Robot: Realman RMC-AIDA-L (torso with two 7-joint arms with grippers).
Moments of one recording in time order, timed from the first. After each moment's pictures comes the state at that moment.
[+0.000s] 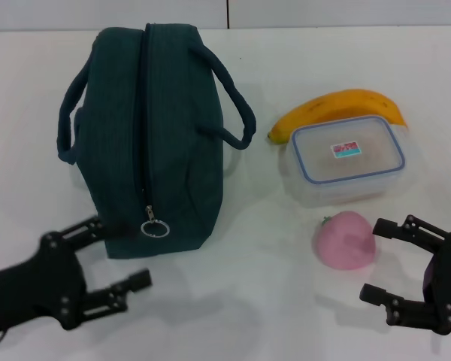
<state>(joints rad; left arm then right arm) -0.16 -2.03 0.83 0.50 1.66 1.85 -0.95 0.32 2.01 -0.82 -0.26 -1.69 -1.81 0.69</state>
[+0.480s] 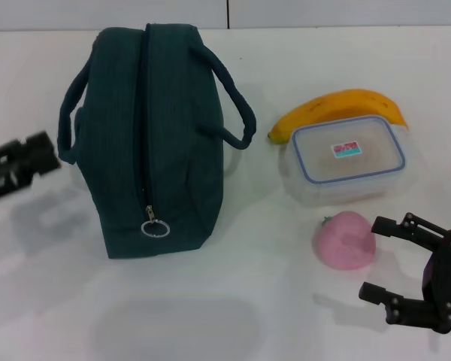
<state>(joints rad) -0.22 -1.98 0.55 0.66 1.67 1.95 -1.65 0.32 2.01 -0.82 -0.26 -1.69 -1.82 0.70</state>
